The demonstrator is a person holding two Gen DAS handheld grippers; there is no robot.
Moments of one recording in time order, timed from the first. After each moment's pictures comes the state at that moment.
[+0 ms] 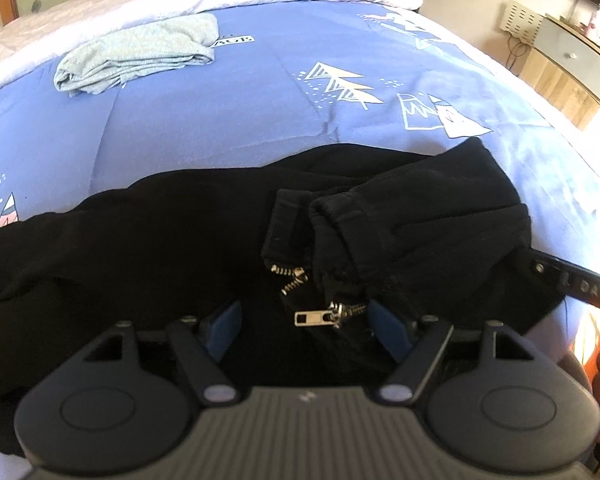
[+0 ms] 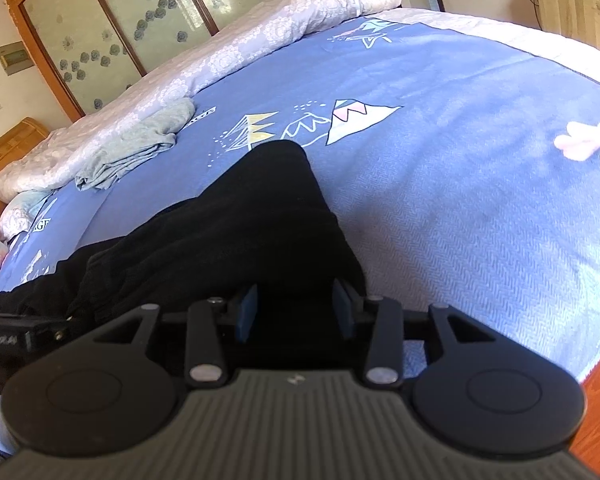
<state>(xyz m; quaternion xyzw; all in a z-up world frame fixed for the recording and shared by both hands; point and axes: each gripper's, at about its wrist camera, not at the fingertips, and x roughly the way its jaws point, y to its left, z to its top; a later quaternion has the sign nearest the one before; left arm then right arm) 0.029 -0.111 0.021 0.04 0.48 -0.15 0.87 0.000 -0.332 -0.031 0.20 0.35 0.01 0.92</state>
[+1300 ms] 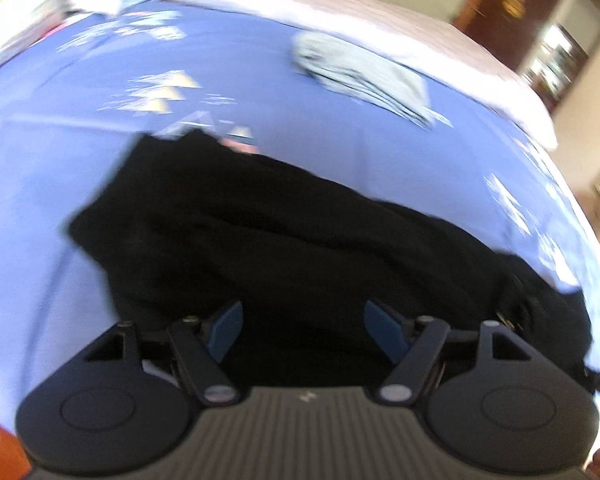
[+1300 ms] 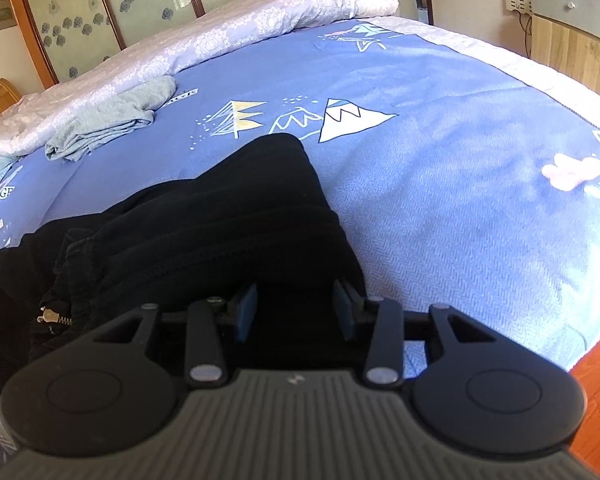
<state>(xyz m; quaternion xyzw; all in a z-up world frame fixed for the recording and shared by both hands) -0.012 0.119 0.034 -0.18 0.43 0.02 0.88 0.015 -0.300 -0.029 0.12 0.37 -0.04 0.92</state>
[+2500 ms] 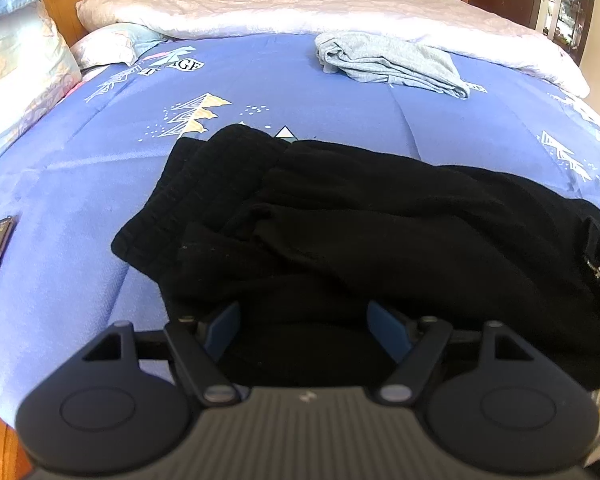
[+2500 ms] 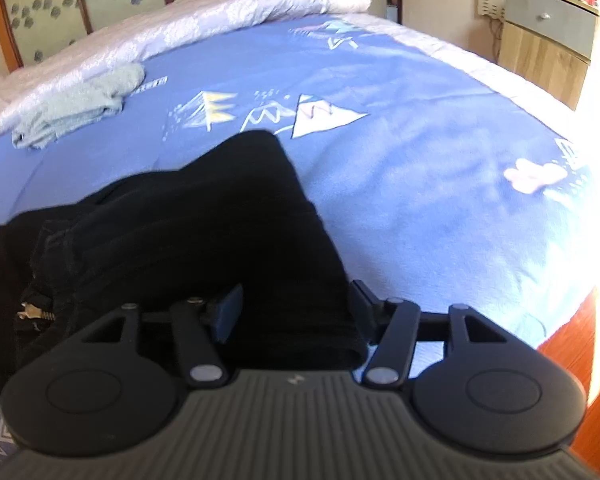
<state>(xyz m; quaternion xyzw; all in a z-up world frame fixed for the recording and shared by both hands) -0.019 0.097 0.006 -0.03 0.43 0.07 0.90 0.005 -0.281 -0.015 0.09 0.37 -0.11 0.92</state>
